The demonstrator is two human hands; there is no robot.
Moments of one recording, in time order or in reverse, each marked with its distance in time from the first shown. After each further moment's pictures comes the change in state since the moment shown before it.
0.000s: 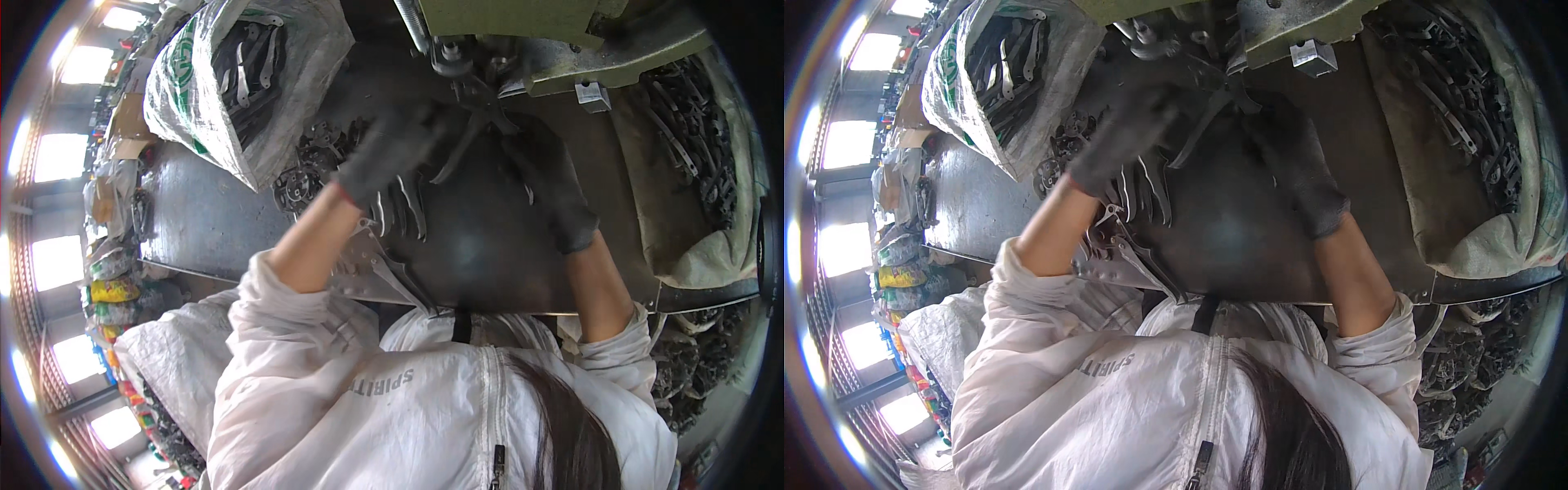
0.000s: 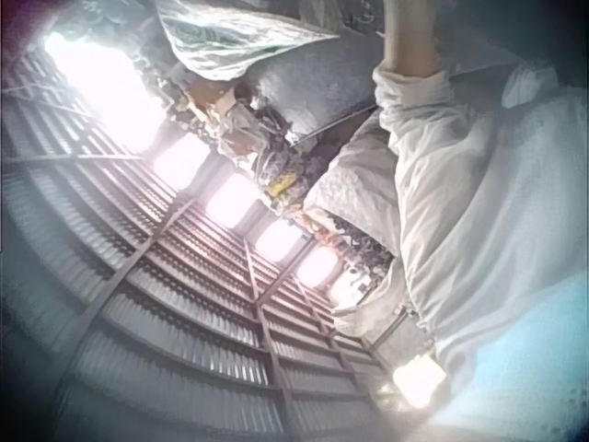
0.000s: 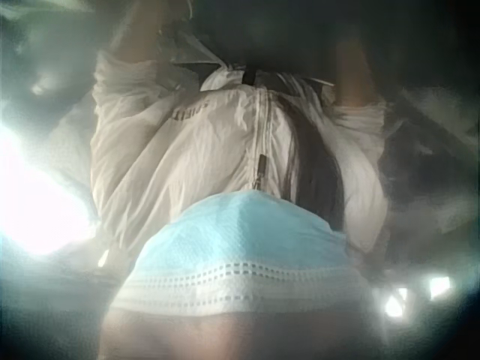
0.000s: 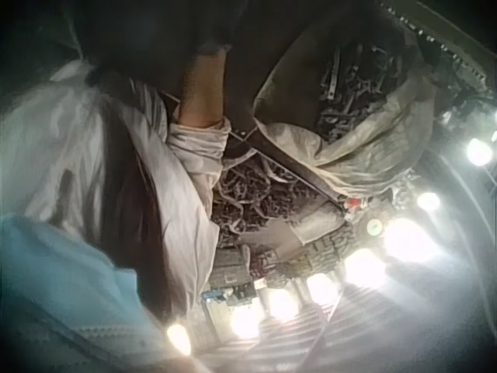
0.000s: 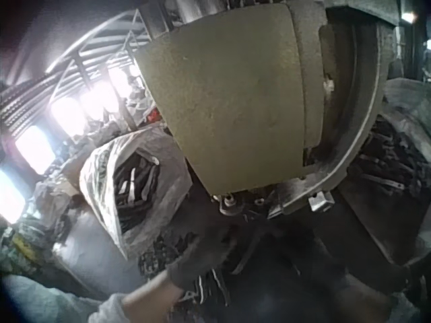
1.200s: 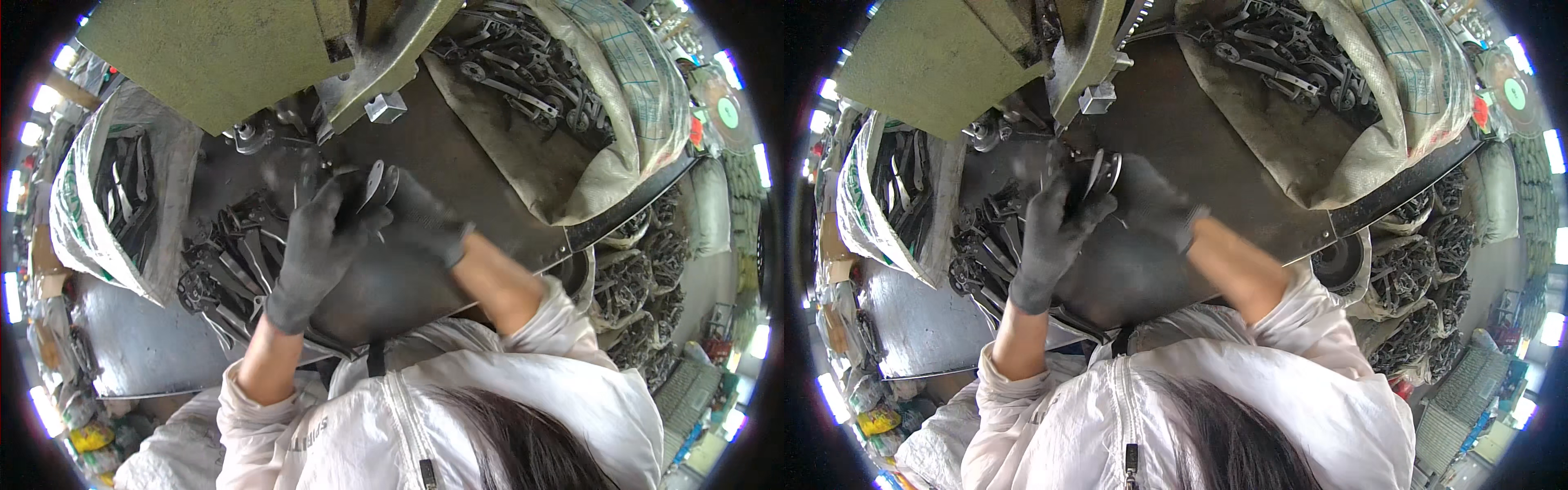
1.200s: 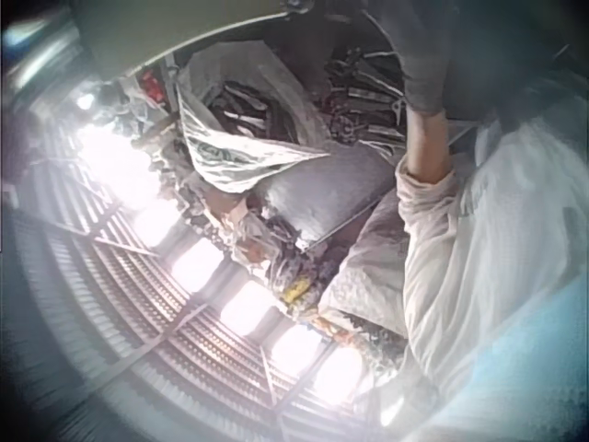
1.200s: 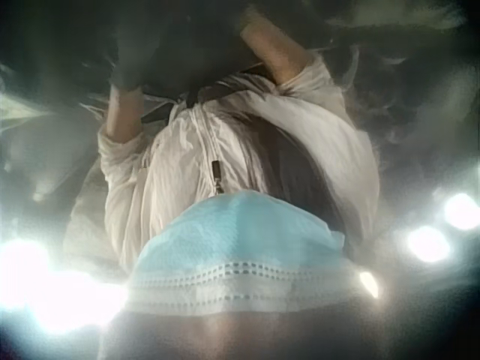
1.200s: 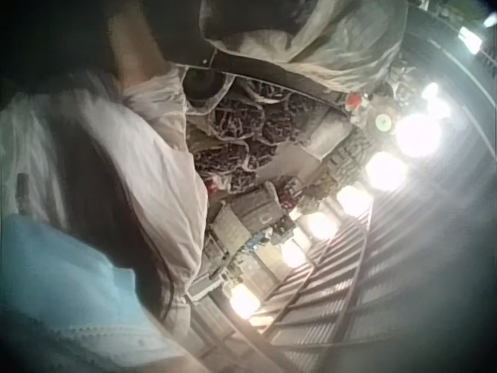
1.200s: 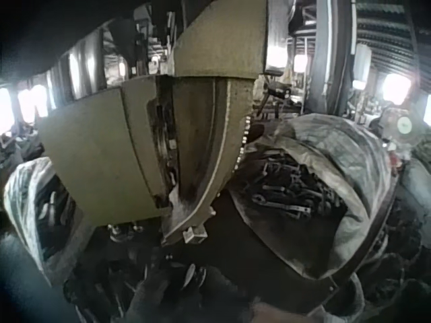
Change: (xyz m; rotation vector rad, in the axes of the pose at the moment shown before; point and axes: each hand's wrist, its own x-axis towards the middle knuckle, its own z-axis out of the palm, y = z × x) left_hand 0.062 0.127 -0.061 -0.941 0.012 -0.493; right_hand -0.026 0.000 -0.005 0.686 0.032 0.028
